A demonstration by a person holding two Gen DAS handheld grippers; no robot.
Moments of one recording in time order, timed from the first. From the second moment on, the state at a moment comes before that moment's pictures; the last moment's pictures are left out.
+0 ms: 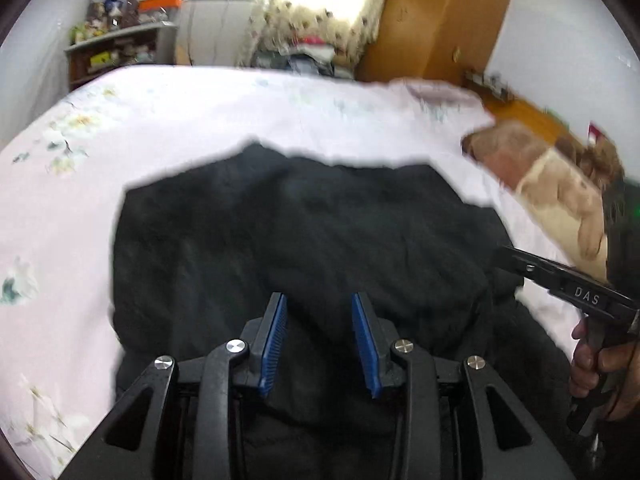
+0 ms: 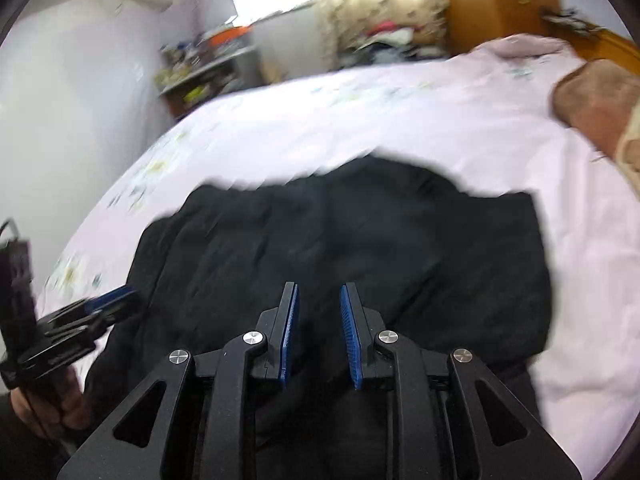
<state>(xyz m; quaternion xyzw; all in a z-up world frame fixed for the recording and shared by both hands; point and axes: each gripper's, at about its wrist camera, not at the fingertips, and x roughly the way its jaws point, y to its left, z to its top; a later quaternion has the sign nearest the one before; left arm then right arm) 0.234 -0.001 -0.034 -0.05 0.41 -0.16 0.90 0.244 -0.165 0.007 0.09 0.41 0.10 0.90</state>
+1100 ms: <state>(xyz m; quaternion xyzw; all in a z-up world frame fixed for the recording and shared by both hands) 0.209 -0.017 -0.086 -0.05 0.45 -0.15 0.88 0.207 -0.109 -0.075 0.07 0.49 0.12 0.86</state>
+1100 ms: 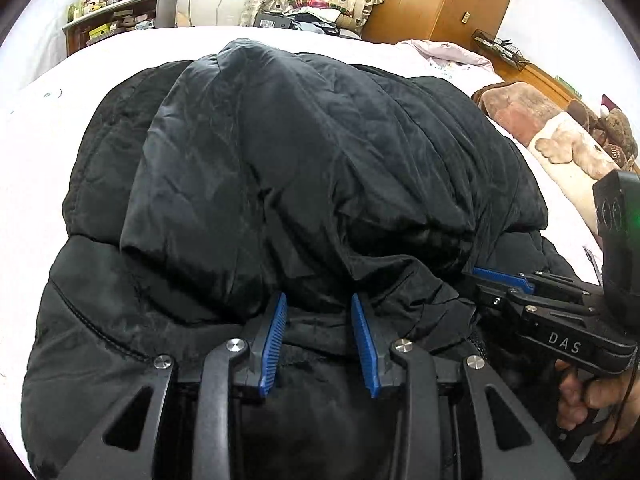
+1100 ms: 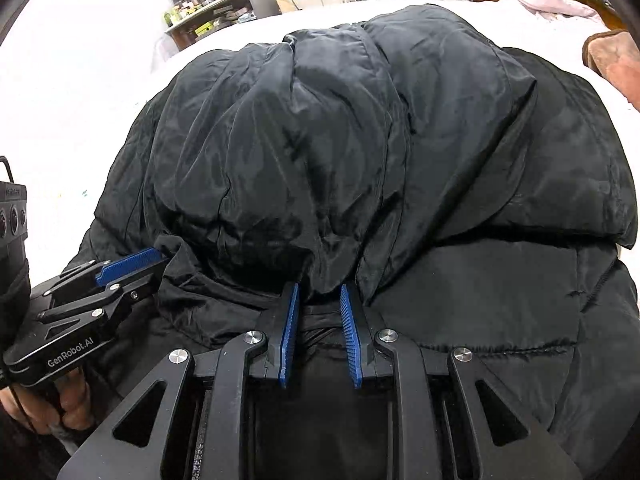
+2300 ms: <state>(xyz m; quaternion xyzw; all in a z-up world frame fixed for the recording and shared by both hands) 0.018 0.066 0.007 -0.04 0.40 -0.07 0.91 -0.020 -0.196 0.034 0.10 0.42 0.04 0.90</state>
